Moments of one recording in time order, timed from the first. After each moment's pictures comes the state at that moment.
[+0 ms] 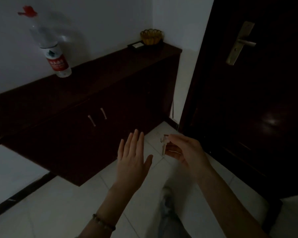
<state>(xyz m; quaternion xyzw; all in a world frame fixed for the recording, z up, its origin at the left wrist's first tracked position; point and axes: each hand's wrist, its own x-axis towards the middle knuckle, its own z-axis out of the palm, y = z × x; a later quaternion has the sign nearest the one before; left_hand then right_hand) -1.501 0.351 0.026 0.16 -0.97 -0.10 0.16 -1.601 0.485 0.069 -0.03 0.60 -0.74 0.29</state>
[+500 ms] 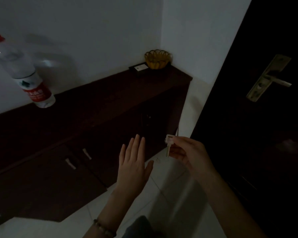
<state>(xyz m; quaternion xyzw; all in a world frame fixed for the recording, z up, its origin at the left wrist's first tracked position) -1.764 0.266 0.036 0.21 -0.96 -0.10 0.17 -1.888 0.387 0.082 -0.04 0.61 -0.73 0.31</state>
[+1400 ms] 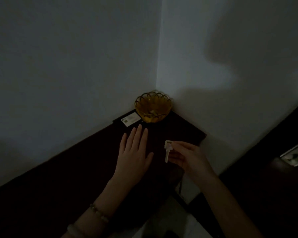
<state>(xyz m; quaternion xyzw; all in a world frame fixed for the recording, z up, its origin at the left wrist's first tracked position) -2.139 -0.008 0.066 0.11 -0.98 -0.04 0.17 -2.228 0.150 0.085 -0.07 0.60 -0.75 0.29</state>
